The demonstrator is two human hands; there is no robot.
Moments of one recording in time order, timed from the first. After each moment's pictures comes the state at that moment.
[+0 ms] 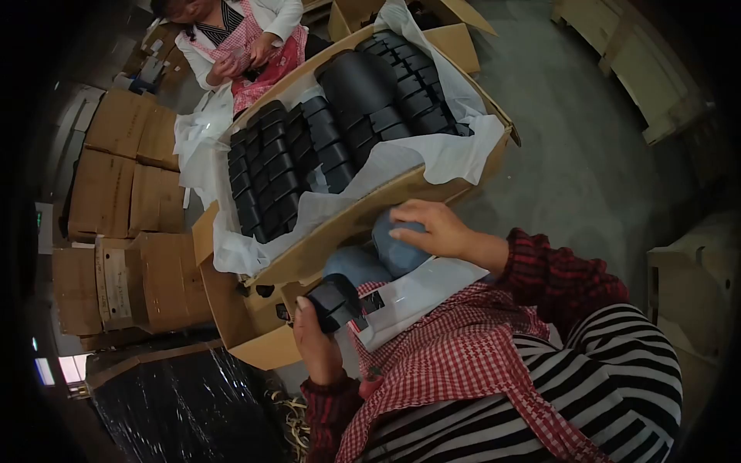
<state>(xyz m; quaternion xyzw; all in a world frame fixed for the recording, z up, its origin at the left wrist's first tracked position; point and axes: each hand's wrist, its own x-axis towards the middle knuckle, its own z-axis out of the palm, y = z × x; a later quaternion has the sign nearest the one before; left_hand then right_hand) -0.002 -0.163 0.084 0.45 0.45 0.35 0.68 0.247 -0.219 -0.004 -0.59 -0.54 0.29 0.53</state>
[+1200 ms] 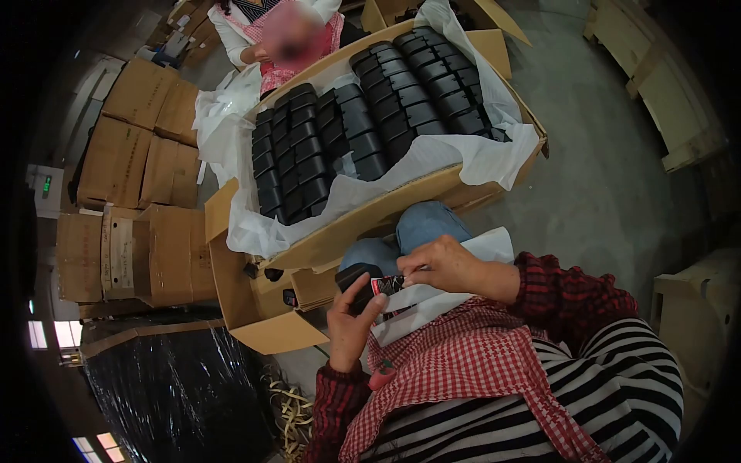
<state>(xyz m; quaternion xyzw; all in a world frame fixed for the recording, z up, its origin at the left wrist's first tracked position) -0.018 -0.158 0.051 0.68 0.45 0.24 0.53 0.203 -0.218 0.017 -0.54 -0.64 0.33 0.44</state>
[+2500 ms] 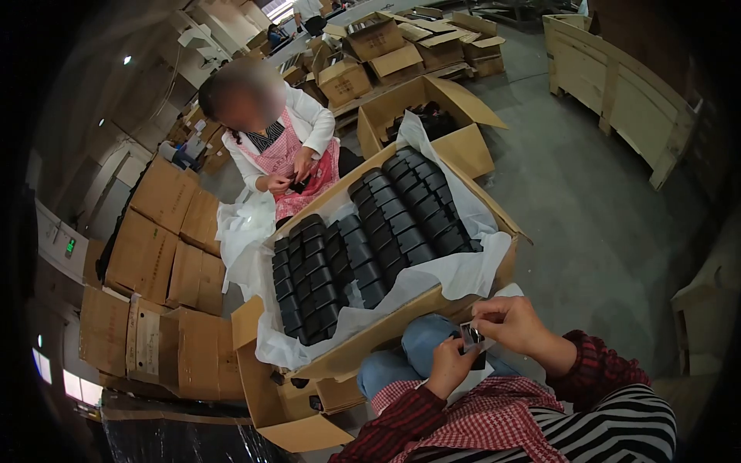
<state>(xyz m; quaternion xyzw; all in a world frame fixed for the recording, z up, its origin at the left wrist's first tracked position) 0.154 -0.187 0.009 0.84 0.26 0.05 0.47 0.291 -0.295 0.062 -0.64 -0.28 0.32 0.63</state>
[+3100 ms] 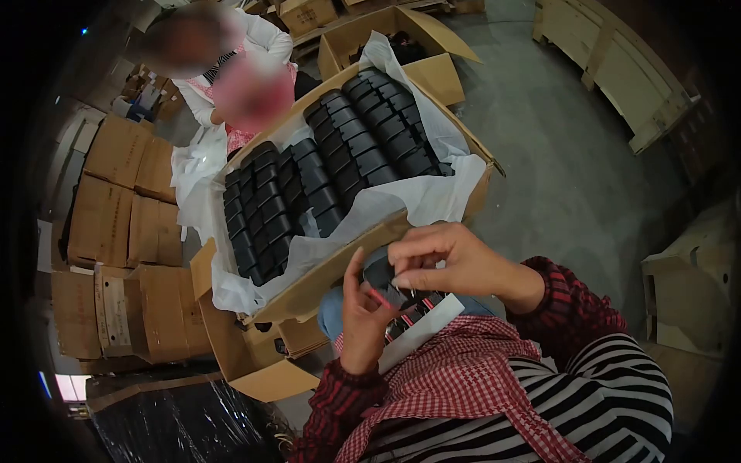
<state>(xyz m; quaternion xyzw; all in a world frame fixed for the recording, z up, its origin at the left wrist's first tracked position) 0.108 -0.170 0.089 0.55 0.26 0.20 0.77 0.283 -0.258 0.108 -0.48 -0.48 0.42 0.60</state>
